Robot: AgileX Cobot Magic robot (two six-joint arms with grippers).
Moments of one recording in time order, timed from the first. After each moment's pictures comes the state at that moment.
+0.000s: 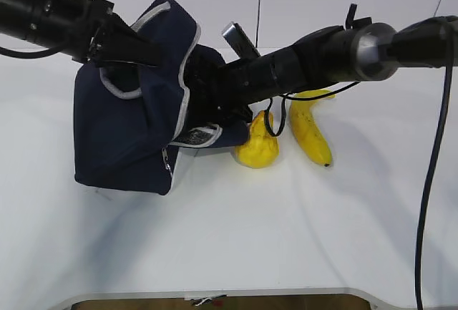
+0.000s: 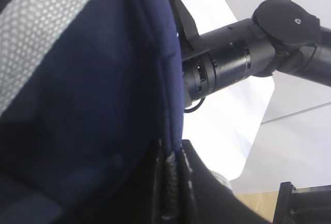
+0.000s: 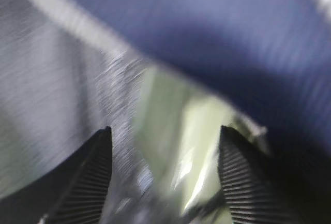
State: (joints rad) left arm -0.11 1.89 -1.41 -1.22 1.09 0.93; right arm 0.34 2.31 -1.71 1.40 0.77 -0.62
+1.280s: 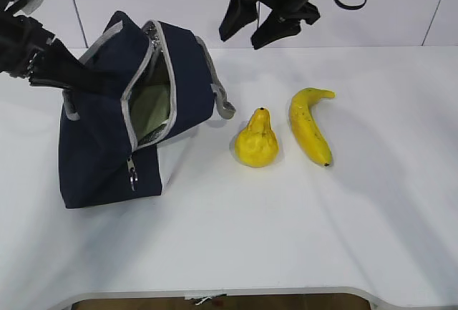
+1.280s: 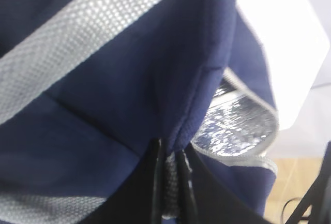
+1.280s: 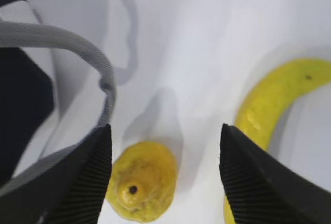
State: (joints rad) left arm 0.05 1.89 -1.41 -0.98 1.19 0.93; right arm 0.26 2.23 -2.24 0.53 1.23 -0.11
